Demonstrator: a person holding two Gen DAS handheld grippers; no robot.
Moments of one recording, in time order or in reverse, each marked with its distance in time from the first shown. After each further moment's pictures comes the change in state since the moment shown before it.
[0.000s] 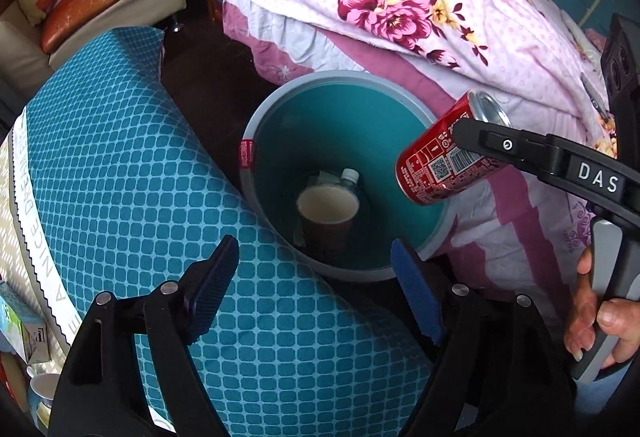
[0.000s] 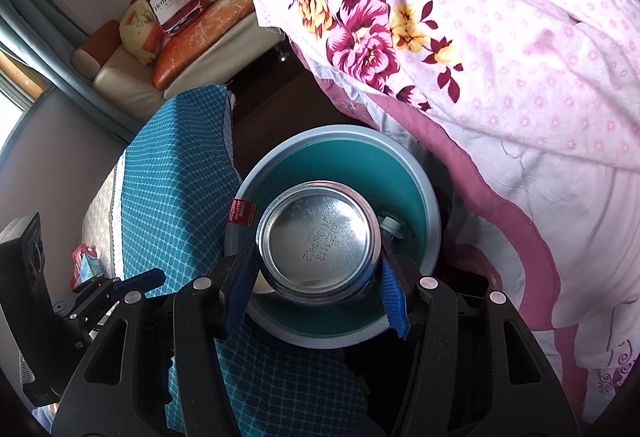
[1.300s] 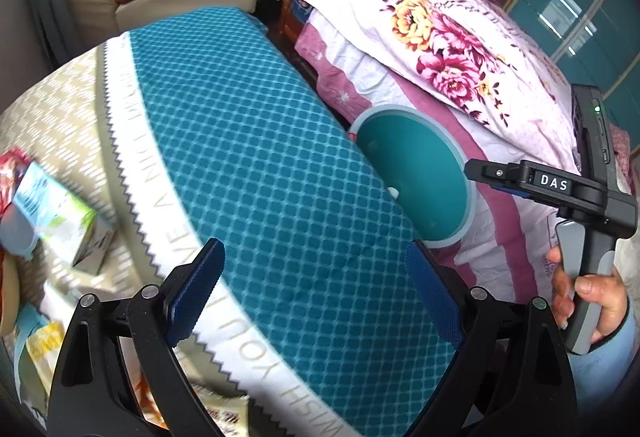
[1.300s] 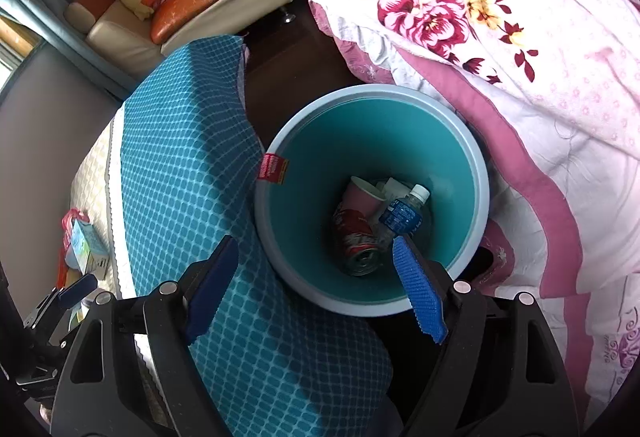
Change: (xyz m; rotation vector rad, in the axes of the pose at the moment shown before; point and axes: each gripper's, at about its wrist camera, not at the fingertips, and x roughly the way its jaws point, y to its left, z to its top) left arm -0.093 0.112 -0.086 -0.245 -0.140 -0.026; right arm 0.013 0.074 -0.016 -0.081 0.129 -0.073
